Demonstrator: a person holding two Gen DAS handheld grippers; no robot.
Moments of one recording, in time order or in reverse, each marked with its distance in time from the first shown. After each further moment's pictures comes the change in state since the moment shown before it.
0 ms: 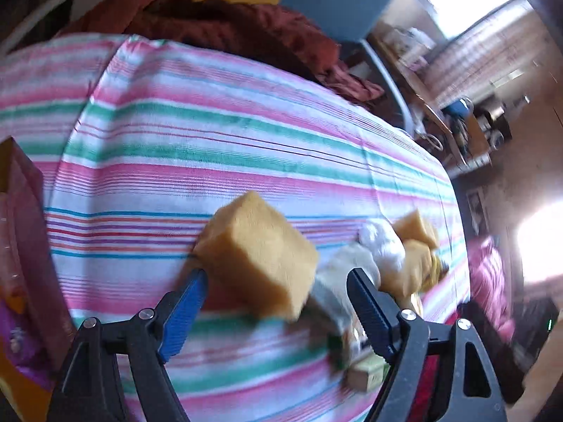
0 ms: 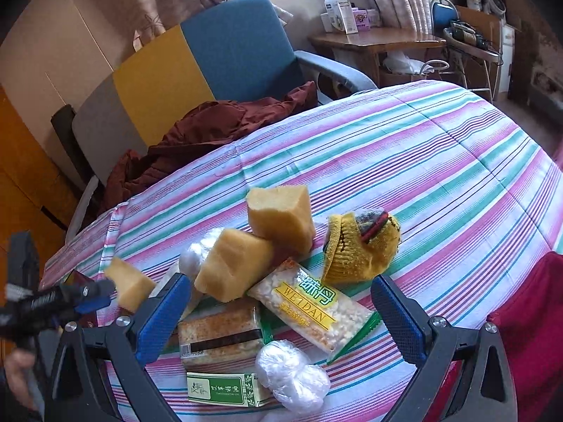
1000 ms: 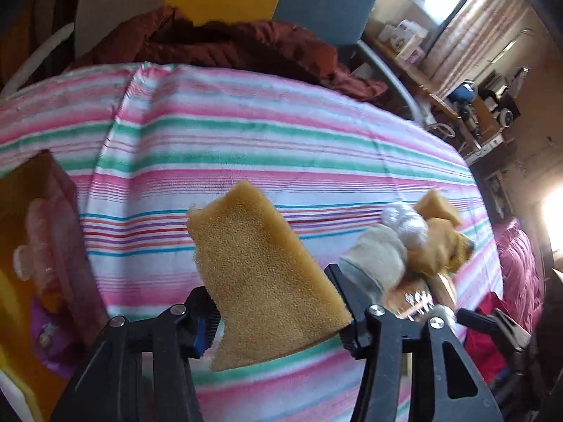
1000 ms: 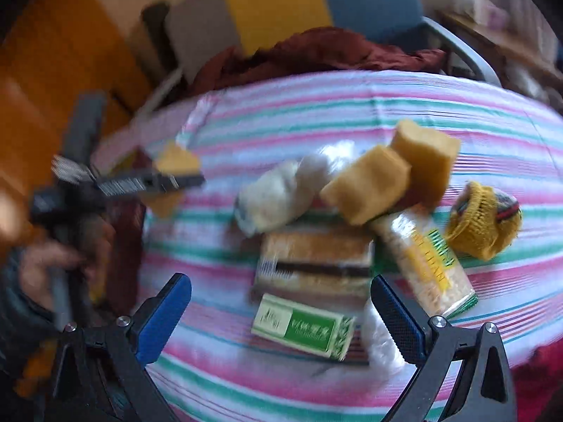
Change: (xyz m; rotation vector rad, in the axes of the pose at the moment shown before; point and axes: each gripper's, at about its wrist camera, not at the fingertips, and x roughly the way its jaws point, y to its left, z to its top) left arm -0.033 0.001 -0.038 0.155 -0.098 0.111; right arm 0.022 0.083 -0.052 -0.438 0.309 0.228
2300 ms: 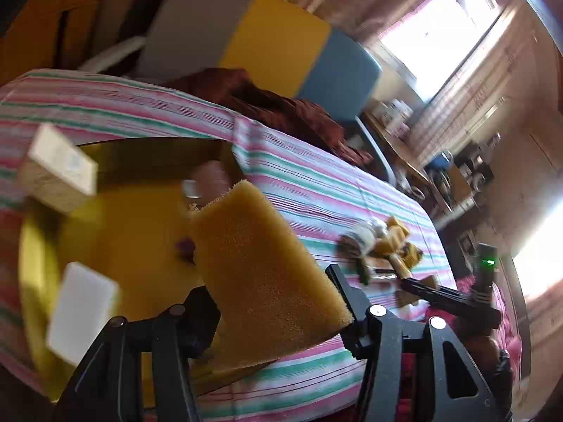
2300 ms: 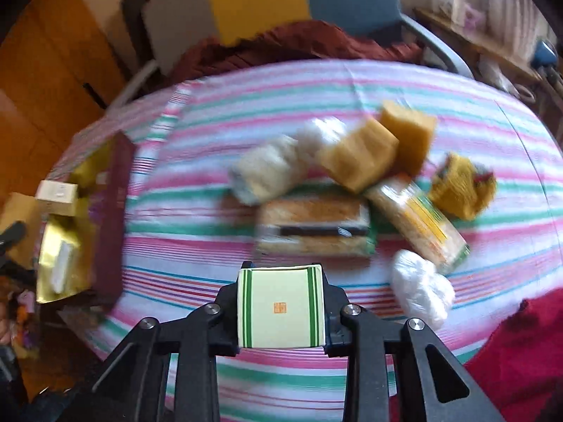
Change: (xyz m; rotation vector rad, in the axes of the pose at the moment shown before) left arm -0.176 0.108 -0.117 -0.171 -0.266 -0.087; right arm -0.028 0.033 -0.022 0.047 -0.055 -0.082
